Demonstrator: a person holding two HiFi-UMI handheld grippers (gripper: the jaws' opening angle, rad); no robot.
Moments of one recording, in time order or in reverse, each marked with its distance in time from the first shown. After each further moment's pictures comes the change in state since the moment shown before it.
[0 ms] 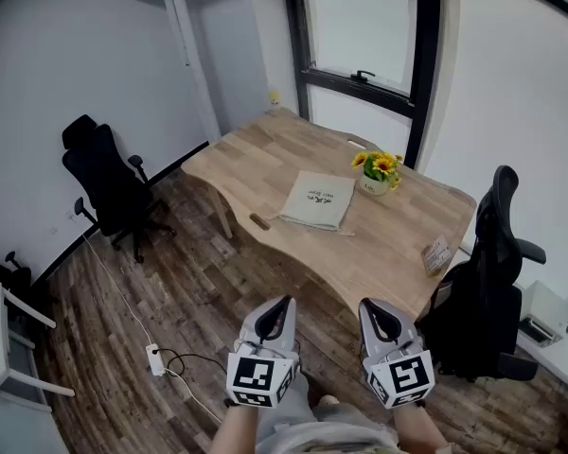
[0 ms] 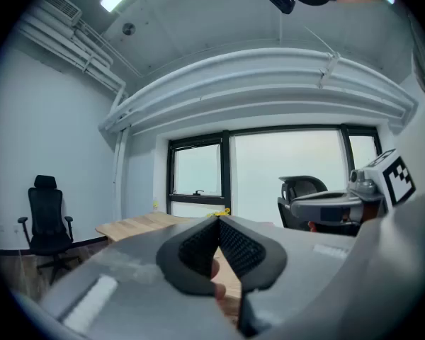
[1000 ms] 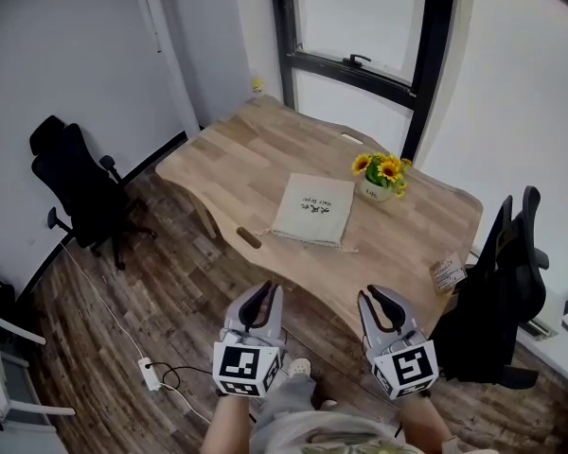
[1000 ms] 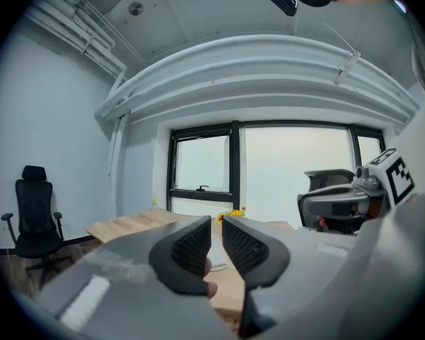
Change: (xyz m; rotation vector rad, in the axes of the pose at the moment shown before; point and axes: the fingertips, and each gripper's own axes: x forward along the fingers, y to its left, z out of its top) left arm 0.132 0.119 -0.010 -0.029 0.024 -0.038; right arm 0.145 -0.056 -0.012 -0.061 0.065 -0.039
